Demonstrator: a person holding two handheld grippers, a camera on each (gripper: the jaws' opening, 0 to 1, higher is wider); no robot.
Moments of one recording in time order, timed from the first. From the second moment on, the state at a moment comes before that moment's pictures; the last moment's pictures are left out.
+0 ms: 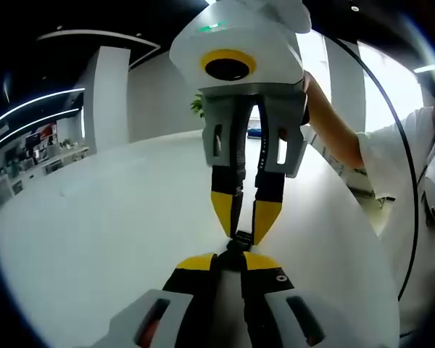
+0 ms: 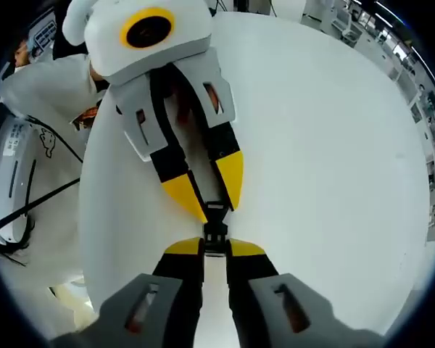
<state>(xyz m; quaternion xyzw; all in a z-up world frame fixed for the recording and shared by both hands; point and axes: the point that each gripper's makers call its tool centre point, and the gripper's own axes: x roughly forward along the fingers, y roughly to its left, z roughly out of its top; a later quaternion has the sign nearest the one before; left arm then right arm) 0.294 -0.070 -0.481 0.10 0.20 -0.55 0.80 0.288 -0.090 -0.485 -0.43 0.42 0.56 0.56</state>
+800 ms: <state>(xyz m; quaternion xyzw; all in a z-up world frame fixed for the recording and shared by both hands) 0.299 -0.071 -0.480 0.08 0.20 -0.55 0.81 0.296 -0.104 -0.461 -0.22 0.25 0.63 0.70</state>
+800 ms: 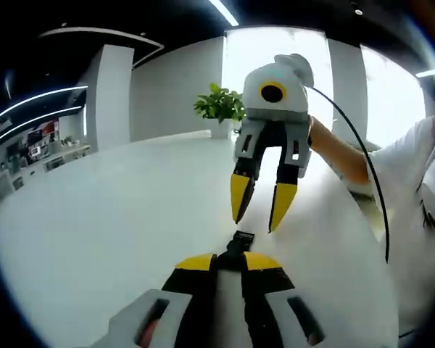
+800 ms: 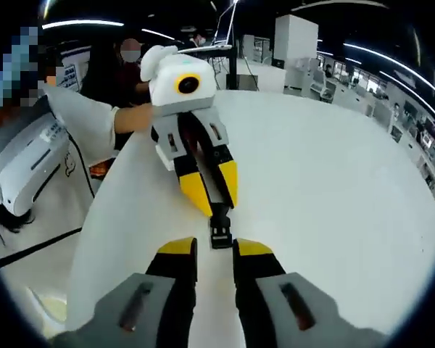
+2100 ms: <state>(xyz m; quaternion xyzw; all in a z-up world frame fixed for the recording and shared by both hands) 0.294 -0.073 -0.480 0.10 0.20 -0.63 0.75 0.295 -0.103 -0.473 -0.16 0.17 0.63 0.74</state>
